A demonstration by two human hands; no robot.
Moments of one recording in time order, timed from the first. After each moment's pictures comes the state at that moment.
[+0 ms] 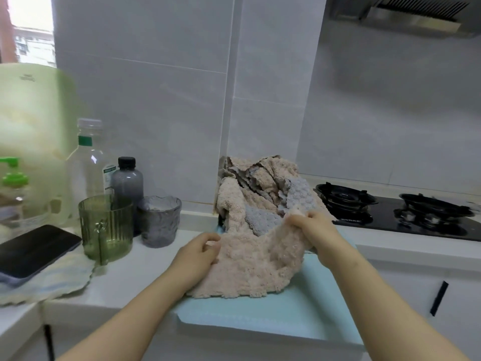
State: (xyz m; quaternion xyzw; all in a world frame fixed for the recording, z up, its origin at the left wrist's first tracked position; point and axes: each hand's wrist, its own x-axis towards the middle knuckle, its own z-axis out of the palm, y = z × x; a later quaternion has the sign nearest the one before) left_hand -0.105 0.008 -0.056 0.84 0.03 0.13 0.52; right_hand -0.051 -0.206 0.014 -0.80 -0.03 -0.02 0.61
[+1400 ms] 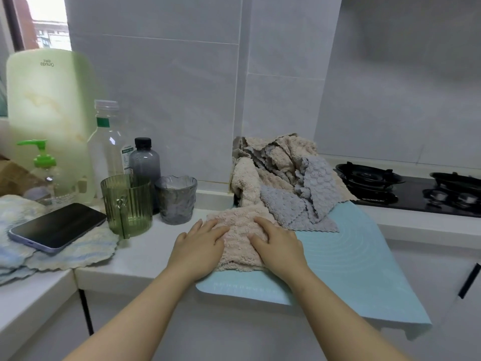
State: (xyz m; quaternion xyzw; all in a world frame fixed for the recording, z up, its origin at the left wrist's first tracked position) left_hand -0.115 0.018 -0.075 0.98 0.06 0.09 0.18; right_hand -0.070 -0.144 -0.071 -0.94 -0.17 -0.07 0.28
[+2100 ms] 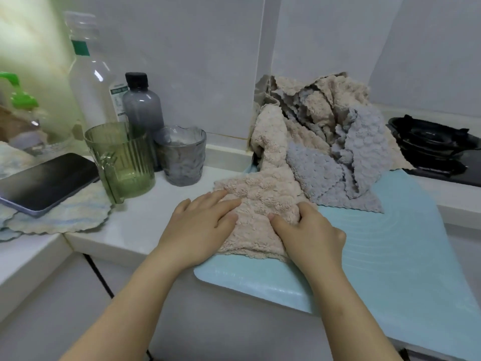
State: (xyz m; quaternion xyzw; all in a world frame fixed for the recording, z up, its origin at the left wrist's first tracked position) left_hand -0.119 0.022 -0.076 0.98 0.07 0.05 0.20; right_hand -0.061 -0.149 -0.078 -0.94 -0.11 -0.09 0.31
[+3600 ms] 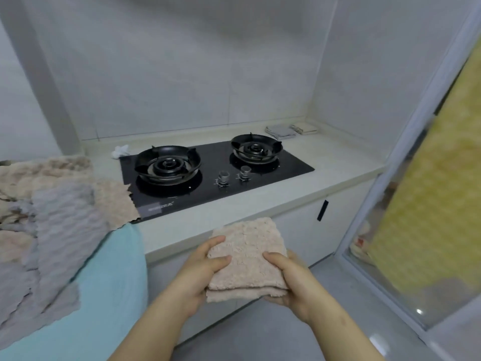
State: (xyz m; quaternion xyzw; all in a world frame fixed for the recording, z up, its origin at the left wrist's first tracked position) left_hand 0.002 -0.429 0.045 0.62 0.04 -0.28 0.73; right_hand -0.064 -0.588 0.055 -0.59 0.26 0.04 0.76
